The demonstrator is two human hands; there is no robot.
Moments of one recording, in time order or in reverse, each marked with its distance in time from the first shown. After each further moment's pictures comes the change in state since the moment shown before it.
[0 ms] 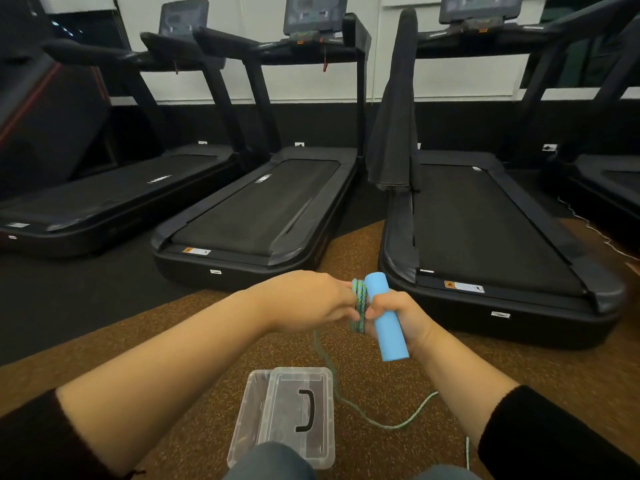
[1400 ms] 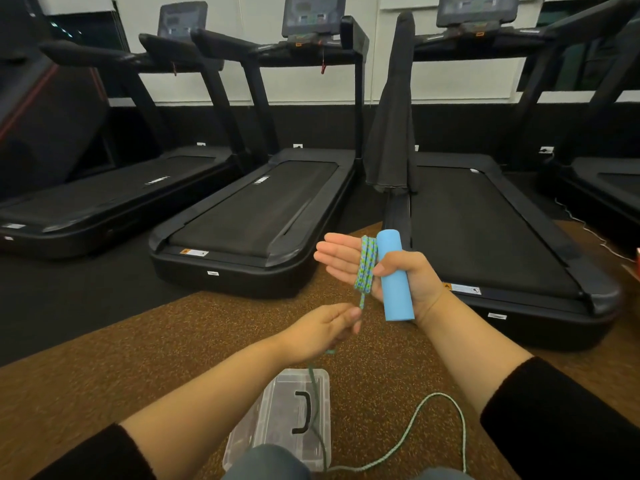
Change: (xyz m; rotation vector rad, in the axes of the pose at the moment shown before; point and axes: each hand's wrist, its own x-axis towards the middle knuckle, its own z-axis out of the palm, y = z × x) left_hand 0.022 0.010 0.076 -1.143 0.198 -0.190; right_hand 0.014 -0.046 0.004 0.208 -0.340 -0.136
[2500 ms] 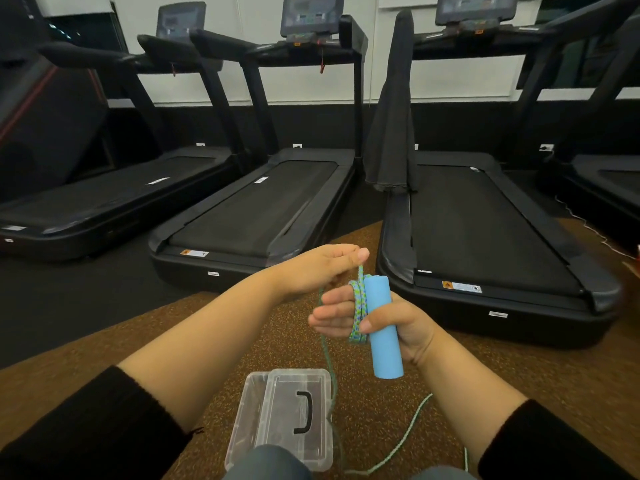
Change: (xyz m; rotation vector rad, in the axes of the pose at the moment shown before) left_hand 0.024 0.060 -0.048 0.116 -0.043 0.073; right_hand -0.024 0.038 0.013 -0.073 -0.049 0.083
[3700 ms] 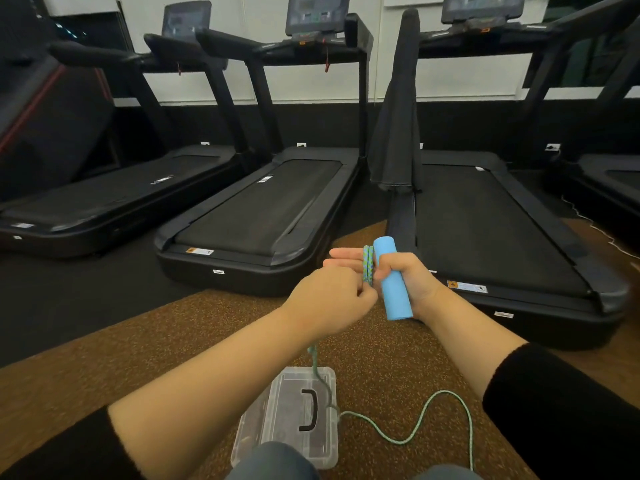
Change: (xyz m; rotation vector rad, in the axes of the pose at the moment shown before) left_hand -0.025 0.014 0.040 0.687 0.338 -0.088; right_hand 0.023 -0.034 -0.025 -0.138 0.285 0.052
